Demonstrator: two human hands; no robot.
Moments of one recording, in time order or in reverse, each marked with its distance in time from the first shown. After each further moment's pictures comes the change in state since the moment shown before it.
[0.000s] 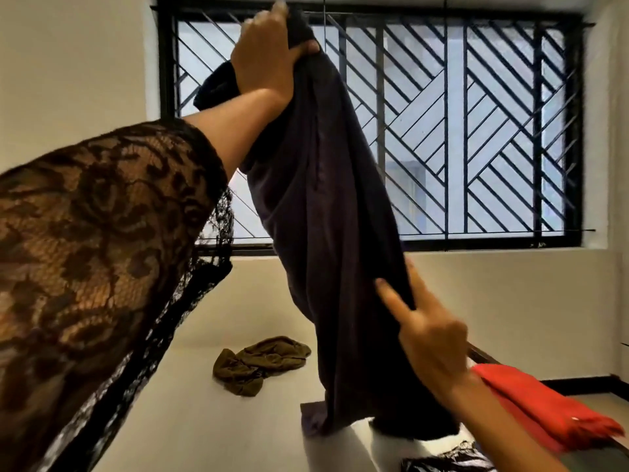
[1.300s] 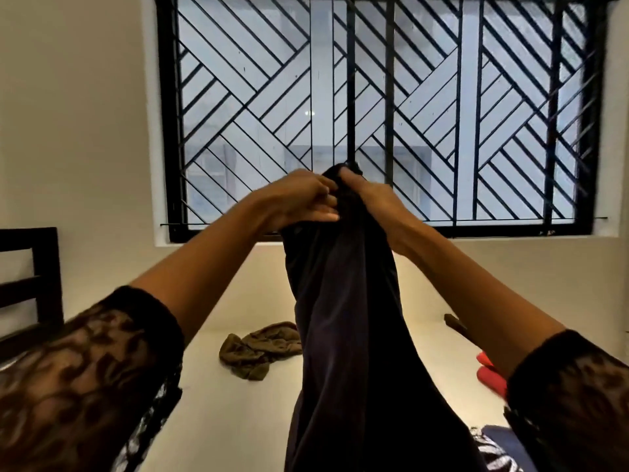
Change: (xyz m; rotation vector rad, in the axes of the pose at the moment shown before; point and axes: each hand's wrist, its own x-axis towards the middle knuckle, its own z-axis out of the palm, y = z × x) left_hand -0.137 -0.034 0.030 -0.990 -1.040 -0.679; right_hand 0.147 -0.037 0.035 1.143 -0.539 0.723
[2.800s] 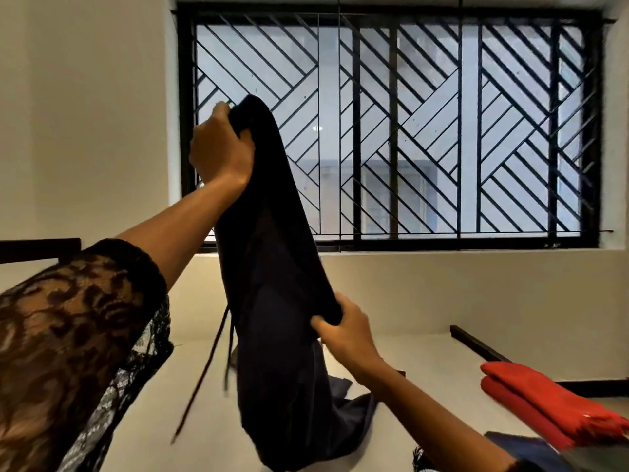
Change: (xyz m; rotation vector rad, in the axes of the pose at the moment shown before) left_hand -0.051 0.048 -0.063 0.741 1.202 0.419; right_hand -0.106 0.093 0.071 -0.114 0.040 -0.043
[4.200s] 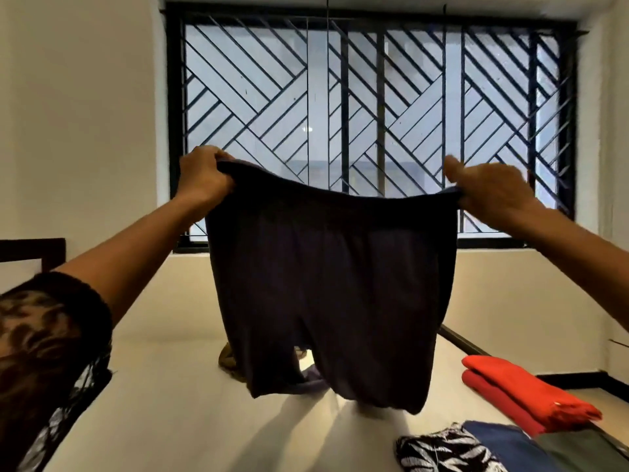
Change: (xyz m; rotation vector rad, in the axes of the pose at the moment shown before) left_hand -0.009 -0.035 -0.013 -0.146 -0.415 0.041; right_hand 0.056 -0.116 -0.229 -1.375 0.264 -0.518
